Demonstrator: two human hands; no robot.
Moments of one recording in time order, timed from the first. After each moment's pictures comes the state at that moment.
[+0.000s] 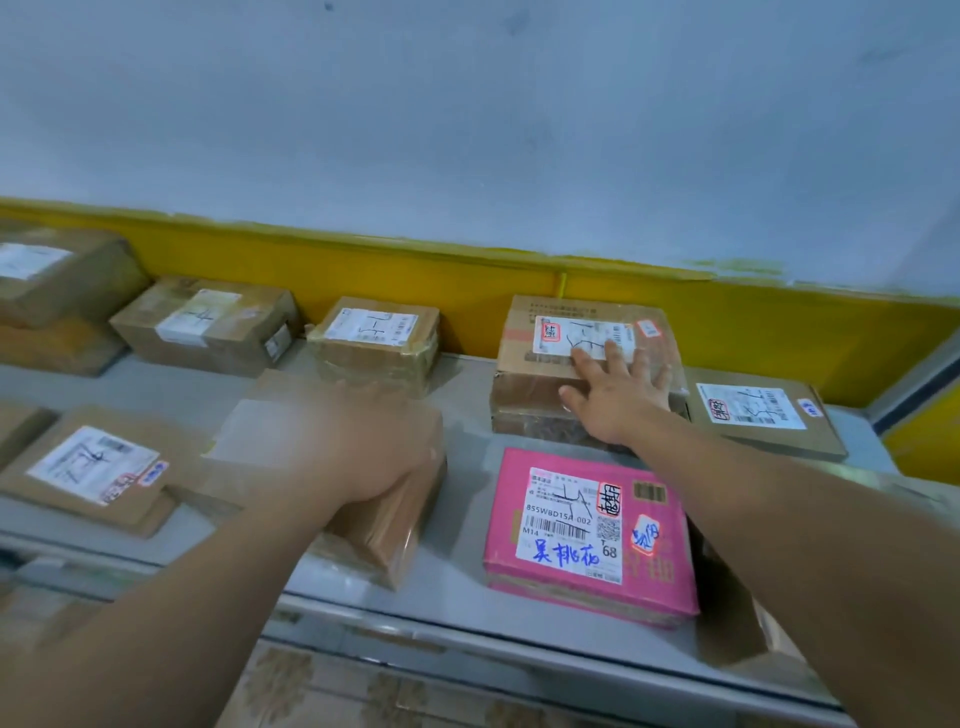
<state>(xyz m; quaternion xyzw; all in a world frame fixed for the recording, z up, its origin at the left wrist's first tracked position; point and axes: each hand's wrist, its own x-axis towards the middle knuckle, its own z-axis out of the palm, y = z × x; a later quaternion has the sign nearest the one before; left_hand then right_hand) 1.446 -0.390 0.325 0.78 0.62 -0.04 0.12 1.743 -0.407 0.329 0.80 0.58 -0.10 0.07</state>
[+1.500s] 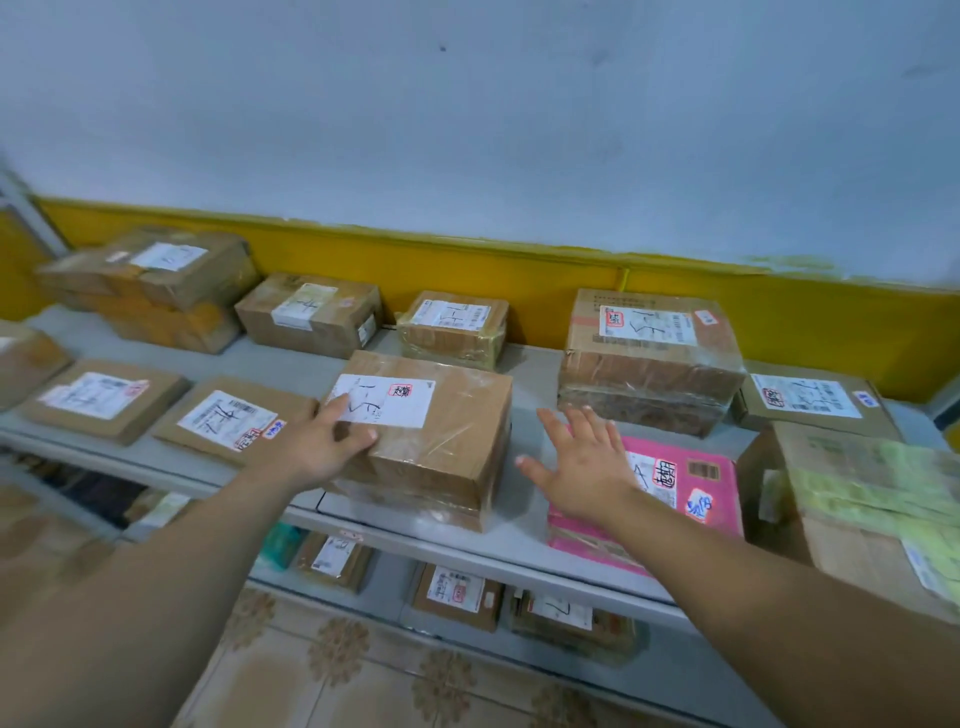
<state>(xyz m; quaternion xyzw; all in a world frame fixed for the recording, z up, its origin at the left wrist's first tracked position) 1.299 -0.426 0.330 0.67 0.71 0.02 0.23 1.605 -0.504 0.316 0.71 0.68 -0.15 0.00</state>
